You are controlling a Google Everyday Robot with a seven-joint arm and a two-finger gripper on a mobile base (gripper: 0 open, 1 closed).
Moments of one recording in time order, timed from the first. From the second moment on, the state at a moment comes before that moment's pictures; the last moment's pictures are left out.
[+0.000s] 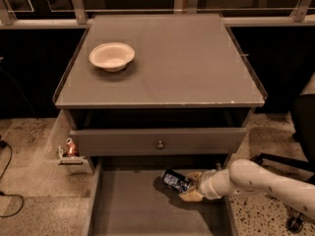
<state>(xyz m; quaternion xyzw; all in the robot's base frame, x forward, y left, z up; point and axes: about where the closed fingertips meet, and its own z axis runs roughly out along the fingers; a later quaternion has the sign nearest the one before) 0.491 -0.136 0.431 -0.49 0.79 0.23 0.29</state>
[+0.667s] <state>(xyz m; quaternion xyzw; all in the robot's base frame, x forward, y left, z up) 0.477 -0.162 0.522 -0.50 0.78 0.23 0.30</state>
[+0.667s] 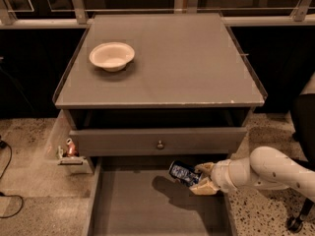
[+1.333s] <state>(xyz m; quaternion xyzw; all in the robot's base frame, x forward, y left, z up) 0.467 -0.168 0.594 -0.53 0.76 0.20 0.31</state>
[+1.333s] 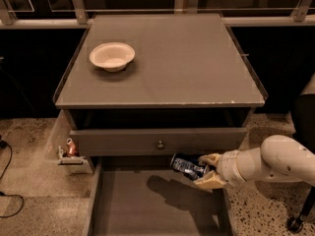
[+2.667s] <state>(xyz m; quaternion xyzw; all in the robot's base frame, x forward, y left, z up) 0.441 -0.158 0.811 -0.61 0.68 0.10 0.40</state>
